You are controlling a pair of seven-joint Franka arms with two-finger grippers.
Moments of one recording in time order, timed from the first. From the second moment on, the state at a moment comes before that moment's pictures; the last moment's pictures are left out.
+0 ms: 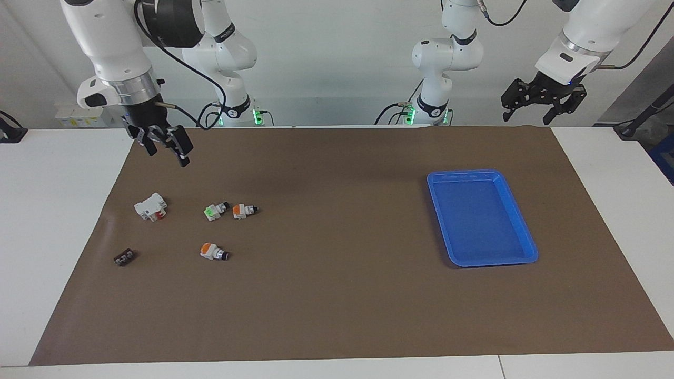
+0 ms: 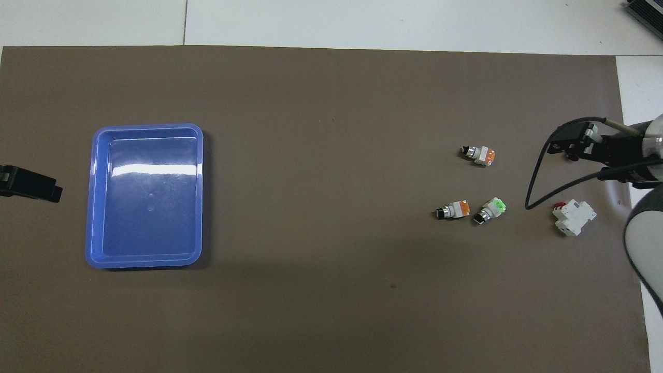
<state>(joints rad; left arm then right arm) -0.07 -0.04 0.02 -1.51 0.00 1.39 0.15 0.00 -0.08 0.02 -1.82 0.00 1.89 0.58</state>
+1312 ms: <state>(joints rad) -0.07 -0.04 0.02 -1.51 0.00 1.39 0.15 0.10 0.18 0.02 -2.13 0.12 2.23 1.31</state>
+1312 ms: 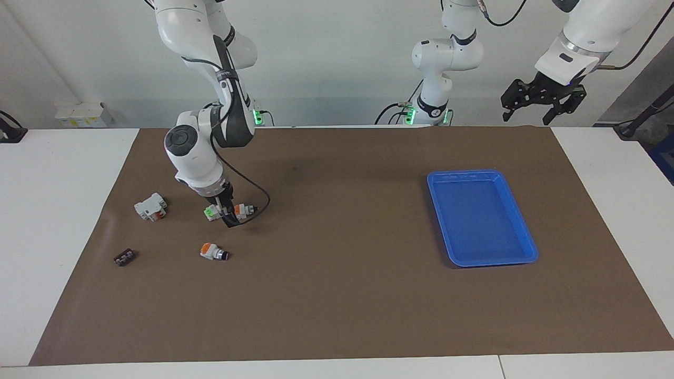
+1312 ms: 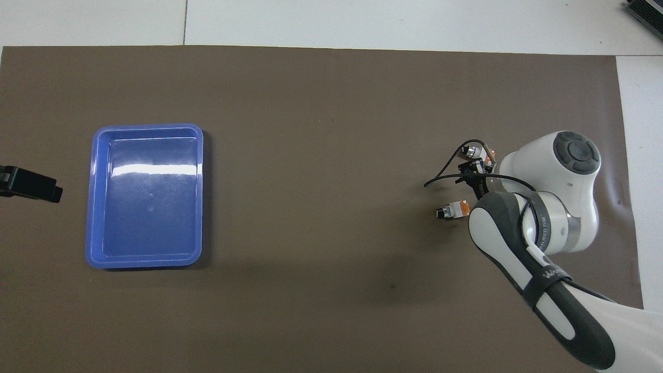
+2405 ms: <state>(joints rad) -0.07 -0.04 0.02 -1.51 0.00 1.39 0.15 0.08 0.18 0.01 -2.18 0.41 2.30 1.25</state>
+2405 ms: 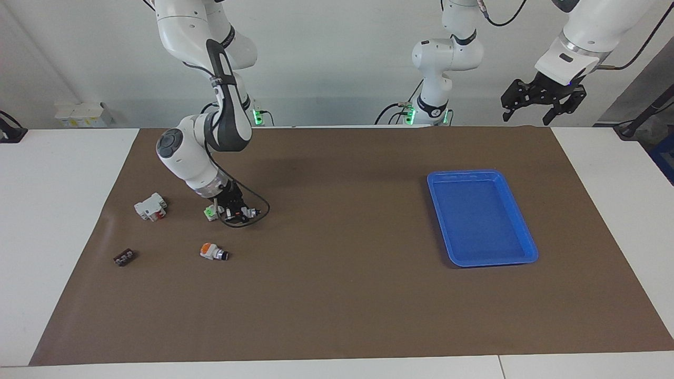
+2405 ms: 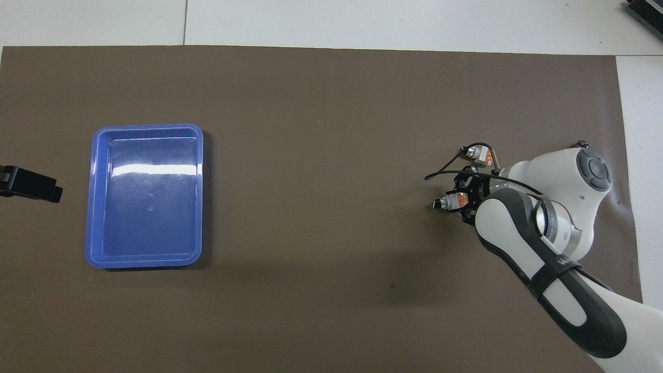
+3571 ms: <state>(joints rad) -0.07 -0.04 0.02 -1.51 0.00 1.39 0.15 0.17 0.18 0.20 -1.69 1.00 2.10 1.57</state>
